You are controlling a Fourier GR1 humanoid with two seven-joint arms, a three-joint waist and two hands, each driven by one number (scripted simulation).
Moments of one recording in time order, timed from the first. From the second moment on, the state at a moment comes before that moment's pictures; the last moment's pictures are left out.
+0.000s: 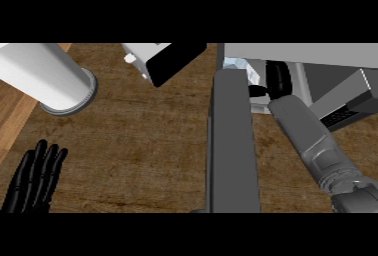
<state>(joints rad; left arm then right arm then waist) 0.41 0.09 -0.14 -2.23 -0.01 -0.04 -0.08 -1.06 -0.17 -0.17 -0.10 0.36 -0.62 -0.60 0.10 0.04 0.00</state>
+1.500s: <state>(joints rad) 0.53 0.05 -0.24 -2.27 -0.10 -0.02 -0.12 -0.99 -0.31 -0.33 -0.15 0.21 -0.38 -0.77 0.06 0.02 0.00</state>
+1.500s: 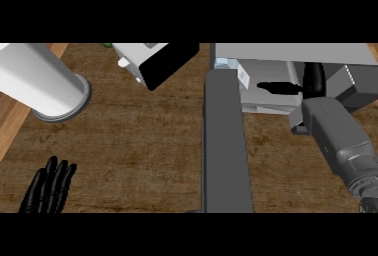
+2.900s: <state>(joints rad) 0.53 0.06 -0.32 -2.27 -0.10 -0.03 -0.09 -0.60 -0.17 -0.33 -0.23 0.12 0.00 -0.93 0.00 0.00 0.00</state>
